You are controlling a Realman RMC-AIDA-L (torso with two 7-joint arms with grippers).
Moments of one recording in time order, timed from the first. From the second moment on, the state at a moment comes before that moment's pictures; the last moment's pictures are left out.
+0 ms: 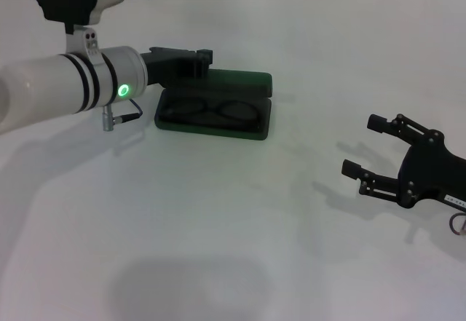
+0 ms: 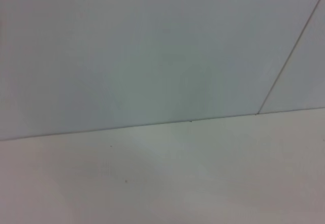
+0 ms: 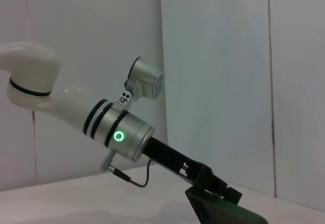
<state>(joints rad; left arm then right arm) -0.54 -2.09 1.46 0.78 1.72 0.60 -2.08 0.36 2.02 -1.26 -0.34 -1.16 -1.45 0.73</state>
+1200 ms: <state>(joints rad) -0.47 -2.10 1.46 0.72 1.52 0.62 -1.81 0.37 2.02 -1.26 -0.34 -1.16 -1.45 0.73</state>
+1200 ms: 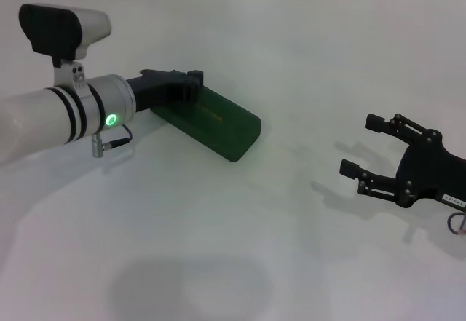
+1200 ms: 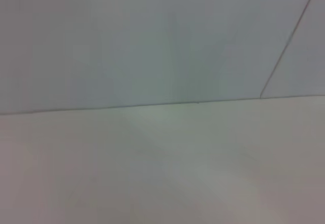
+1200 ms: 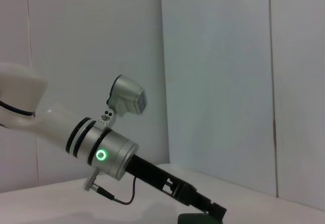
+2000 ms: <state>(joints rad) -0.46 -2.03 1.17 0.72 1.49 1.25 -1.63 0.38 2.01 -1.26 -0.35 -1.16 -1.48 0.76</state>
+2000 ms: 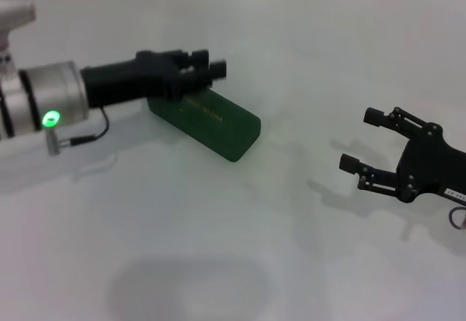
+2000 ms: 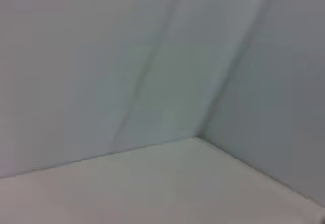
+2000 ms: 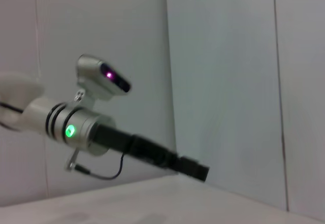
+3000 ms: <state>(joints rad) -0.20 -2.04 1.08 0.63 1.64 1.51 -1.15 0.39 2.01 -1.25 -0.42 -1.41 -1.45 0.77</state>
